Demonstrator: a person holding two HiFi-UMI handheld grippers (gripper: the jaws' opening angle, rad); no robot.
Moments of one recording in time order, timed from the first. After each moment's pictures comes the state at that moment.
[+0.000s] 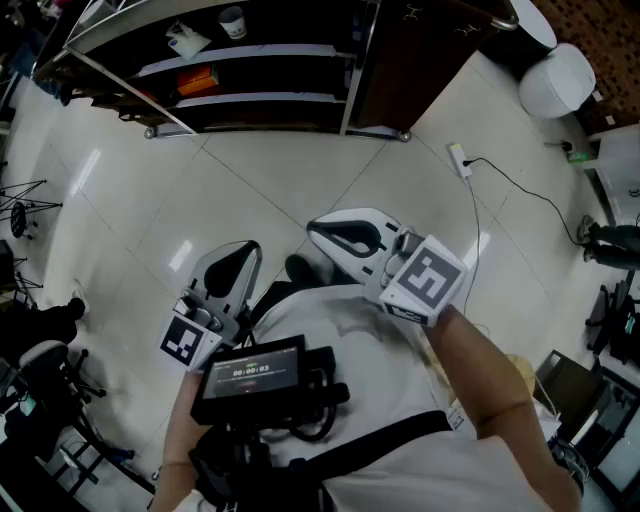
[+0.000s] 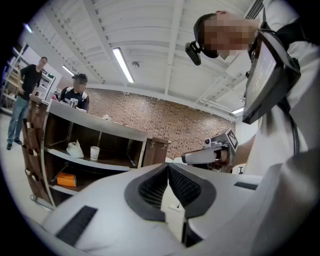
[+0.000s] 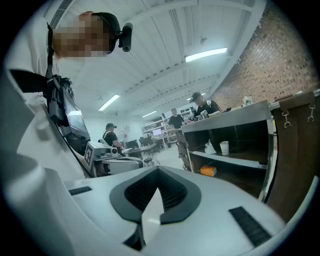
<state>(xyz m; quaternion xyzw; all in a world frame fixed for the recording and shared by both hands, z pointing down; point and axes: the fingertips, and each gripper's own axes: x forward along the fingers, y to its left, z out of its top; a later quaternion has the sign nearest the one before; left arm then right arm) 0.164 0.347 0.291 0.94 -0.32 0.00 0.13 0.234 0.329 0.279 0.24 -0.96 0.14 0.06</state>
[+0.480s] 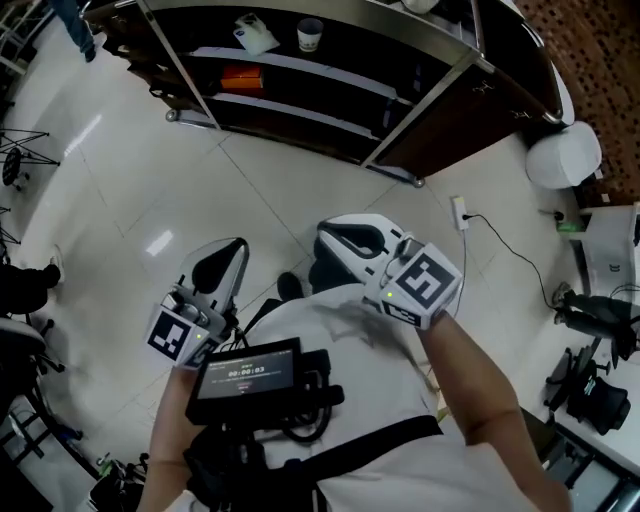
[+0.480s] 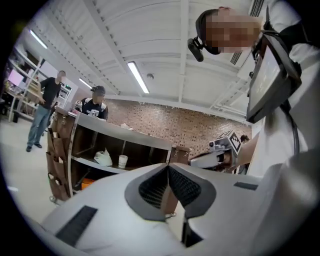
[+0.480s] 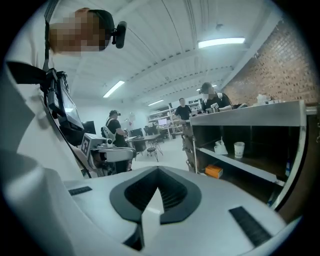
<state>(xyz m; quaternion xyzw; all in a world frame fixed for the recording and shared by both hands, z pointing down) 0.034 0.305 0.285 0.91 -0.39 -0.02 0.13 0.135 0.279 0.291 0.21 -0.96 0.13 0.12</state>
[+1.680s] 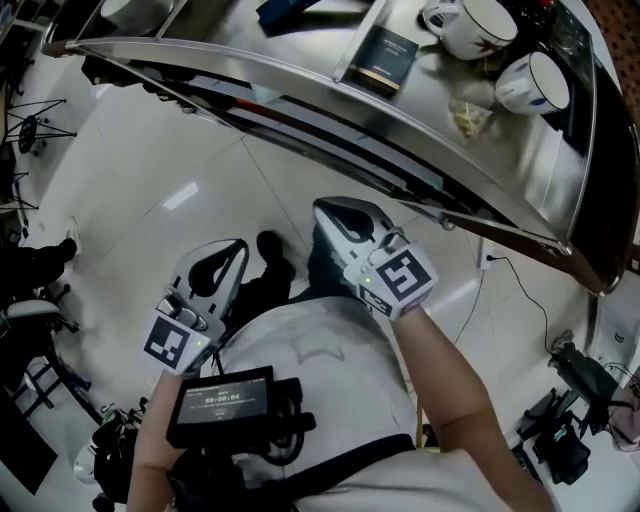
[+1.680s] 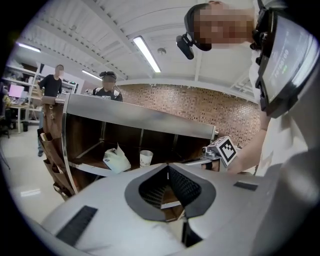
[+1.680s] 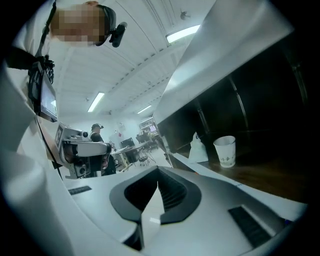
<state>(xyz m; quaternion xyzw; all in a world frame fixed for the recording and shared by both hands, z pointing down) 0.038 0.040 0.332 0.87 -0.45 0.09 0.17 0.119 -0.027 0.390 0.23 -0.95 0.20 0.07</state>
